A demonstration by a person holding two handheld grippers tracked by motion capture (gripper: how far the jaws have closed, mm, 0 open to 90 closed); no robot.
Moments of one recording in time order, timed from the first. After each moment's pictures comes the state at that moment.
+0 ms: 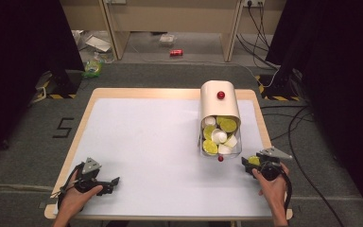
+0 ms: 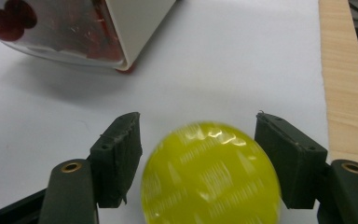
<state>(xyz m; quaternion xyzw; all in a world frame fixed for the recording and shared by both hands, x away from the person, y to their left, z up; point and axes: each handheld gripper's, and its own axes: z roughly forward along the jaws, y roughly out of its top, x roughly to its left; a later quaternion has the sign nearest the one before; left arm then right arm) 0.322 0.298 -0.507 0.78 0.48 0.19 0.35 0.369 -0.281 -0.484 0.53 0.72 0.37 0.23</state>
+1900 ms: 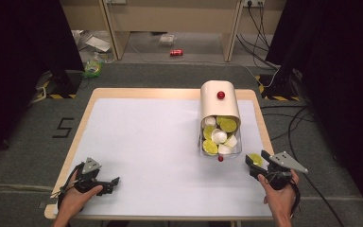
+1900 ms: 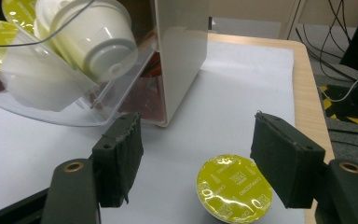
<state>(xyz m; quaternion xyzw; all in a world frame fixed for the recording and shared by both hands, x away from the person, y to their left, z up) 0.322 0.298 -0.507 0.78 0.48 0.19 0.35 0.324 -0.274 -0.439 0.49 0.69 0.45 0.29</state>
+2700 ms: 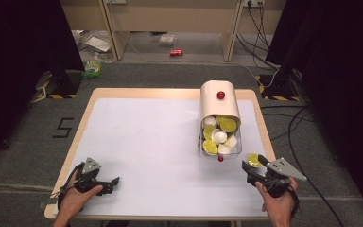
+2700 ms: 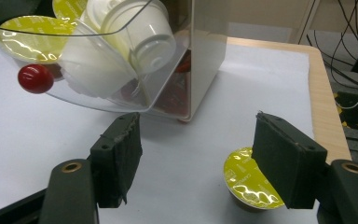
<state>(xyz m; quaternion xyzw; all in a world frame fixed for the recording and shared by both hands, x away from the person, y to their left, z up) 0.322 0.298 -0.507 0.78 0.48 0.19 0.35 0.305 -0.264 -0.438 0.47 0.69 0.46 0.29</state>
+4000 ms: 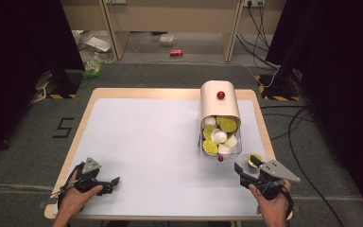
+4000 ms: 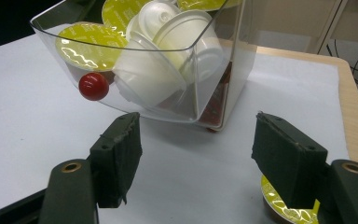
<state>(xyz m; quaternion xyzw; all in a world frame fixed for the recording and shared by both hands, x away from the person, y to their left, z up) 0.323 0.298 -0.507 0.78 0.48 0.19 0.35 0.299 -0.244 -0.433 0.45 0.71 0.47 0.28</state>
